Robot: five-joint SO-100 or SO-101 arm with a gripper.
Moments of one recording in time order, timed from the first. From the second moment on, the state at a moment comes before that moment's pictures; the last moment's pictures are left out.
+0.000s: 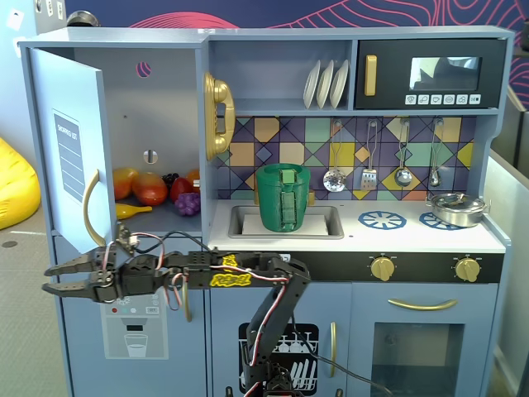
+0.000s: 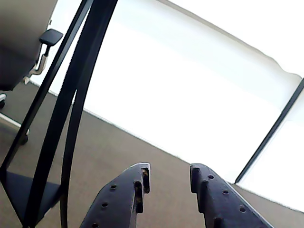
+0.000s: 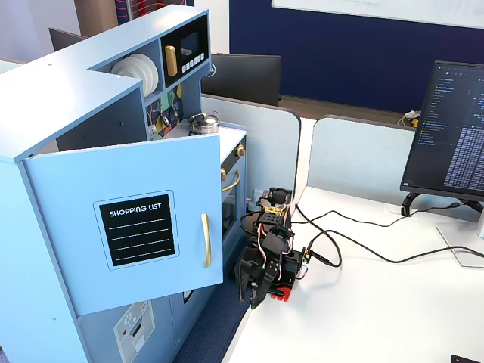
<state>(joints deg) -99.8 116.3 110.7 -1.4 -119.8</state>
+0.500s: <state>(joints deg) -88.2 109.7 106.3 -5.4 -119.5</state>
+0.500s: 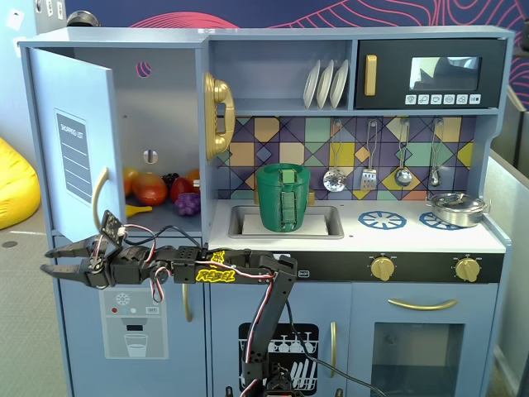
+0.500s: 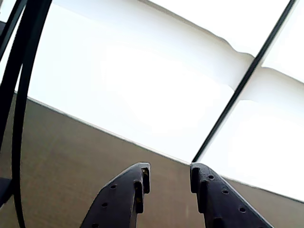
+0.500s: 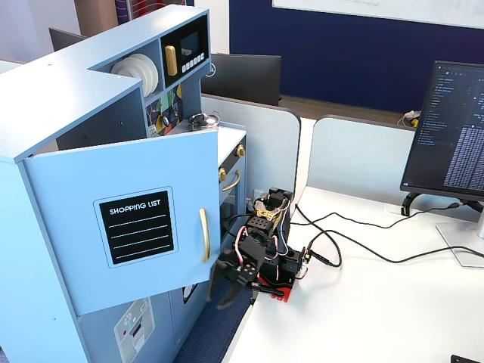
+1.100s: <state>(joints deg) -52.1 111.6 109.2 -8.0 -116.1</state>
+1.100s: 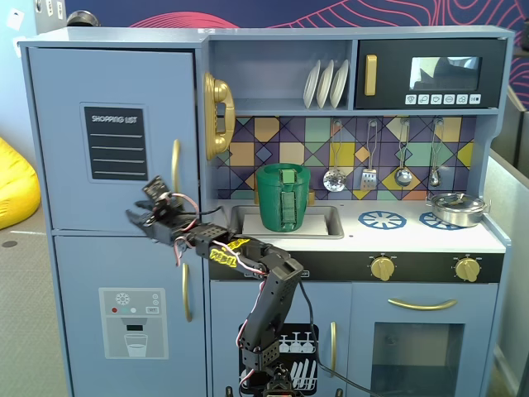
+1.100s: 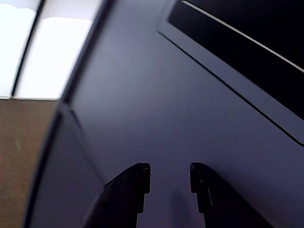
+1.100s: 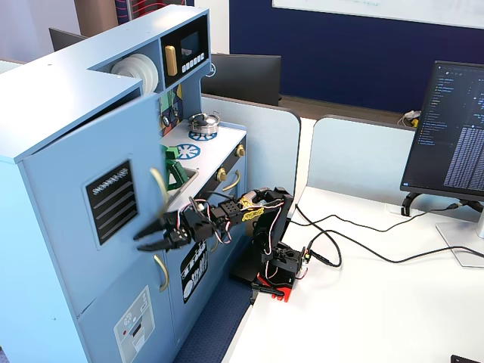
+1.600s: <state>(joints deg) -47.4 144.8 137.5 13.8 -105.7</state>
